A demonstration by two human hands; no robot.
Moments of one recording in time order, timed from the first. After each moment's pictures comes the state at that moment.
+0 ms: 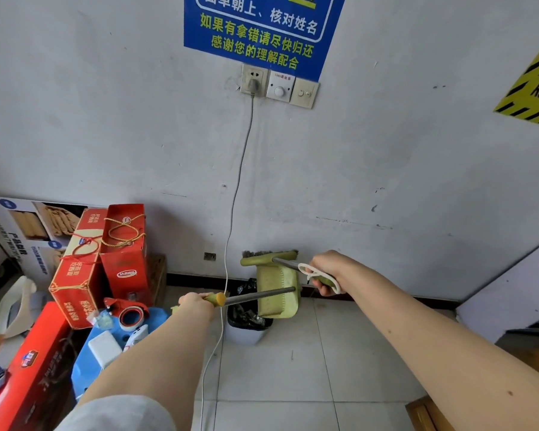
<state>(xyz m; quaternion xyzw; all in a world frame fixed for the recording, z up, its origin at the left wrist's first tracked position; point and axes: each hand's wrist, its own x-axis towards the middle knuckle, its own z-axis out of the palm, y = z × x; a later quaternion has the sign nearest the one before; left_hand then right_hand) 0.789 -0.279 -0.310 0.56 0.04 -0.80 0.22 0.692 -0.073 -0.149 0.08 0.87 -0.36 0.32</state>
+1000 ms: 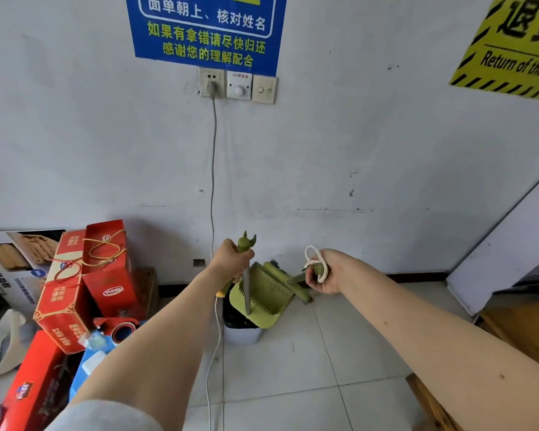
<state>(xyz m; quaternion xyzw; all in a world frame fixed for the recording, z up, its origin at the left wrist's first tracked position) 0.726 -0.227 -0.243 0.25 -0.73 -0.64 0.01 0.687 -0.011 -0.162 0.24 0.63 -0.65 0.35</state>
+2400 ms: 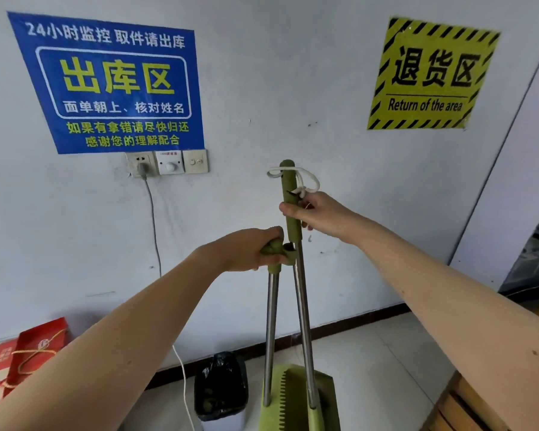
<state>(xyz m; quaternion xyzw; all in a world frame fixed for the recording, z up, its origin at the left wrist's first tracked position) 0.614 -0.095 -0.031 -0.21 -0.96 -0.17 0.00 0.562 0.097 0.013 -0.28 0.84 -0.46 0.04</state>
